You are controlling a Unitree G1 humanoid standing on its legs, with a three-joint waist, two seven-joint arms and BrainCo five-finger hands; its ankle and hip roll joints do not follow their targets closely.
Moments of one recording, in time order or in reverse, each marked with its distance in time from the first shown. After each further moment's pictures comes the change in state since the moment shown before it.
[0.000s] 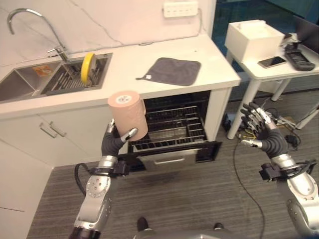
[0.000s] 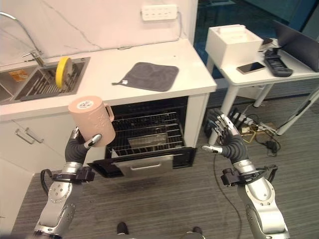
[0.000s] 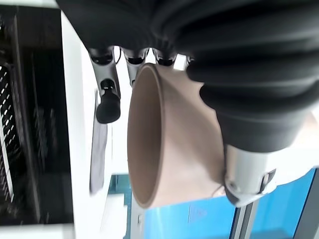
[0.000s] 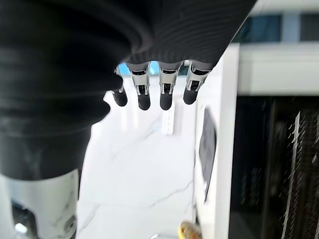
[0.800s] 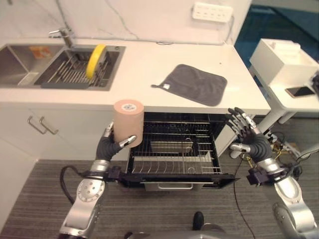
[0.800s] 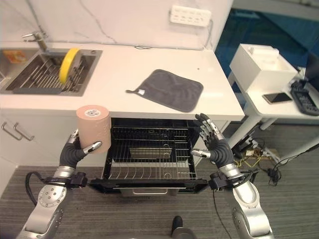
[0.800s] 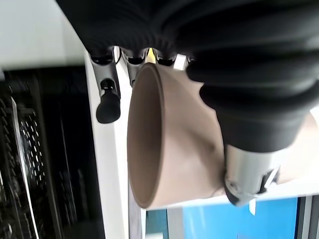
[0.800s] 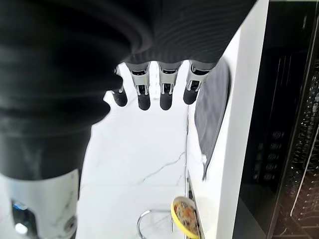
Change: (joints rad) left arm 0.126 0.062 -0.010 -0.074 0.122 0.092 0.041; right arm -0.032 -0.030 0.031 0.037 0.069 0.056 0.036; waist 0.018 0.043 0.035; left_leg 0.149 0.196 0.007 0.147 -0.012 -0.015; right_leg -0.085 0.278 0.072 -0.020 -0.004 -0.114
